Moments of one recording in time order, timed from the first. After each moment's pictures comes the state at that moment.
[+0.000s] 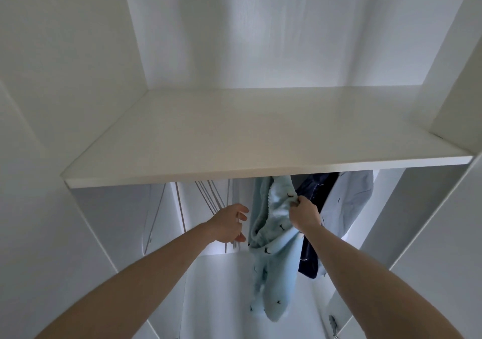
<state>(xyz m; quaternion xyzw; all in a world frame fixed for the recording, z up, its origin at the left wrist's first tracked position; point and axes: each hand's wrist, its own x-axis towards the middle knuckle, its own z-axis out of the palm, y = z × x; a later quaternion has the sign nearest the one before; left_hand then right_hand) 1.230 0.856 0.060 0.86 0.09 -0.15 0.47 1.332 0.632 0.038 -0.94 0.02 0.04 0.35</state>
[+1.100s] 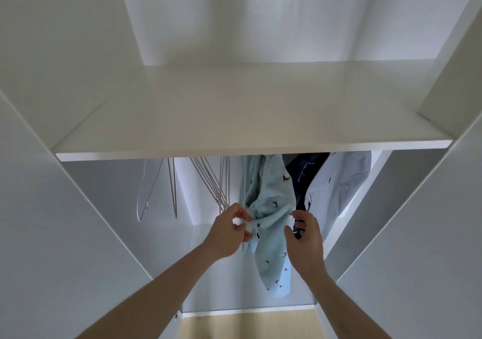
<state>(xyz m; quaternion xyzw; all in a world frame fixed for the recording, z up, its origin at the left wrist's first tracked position) 1.147 0.757 0.059 0.80 0.14 0.01 0.59 1.193 0.554 0.031 -0.82 -0.04 -0.02 0.57</state>
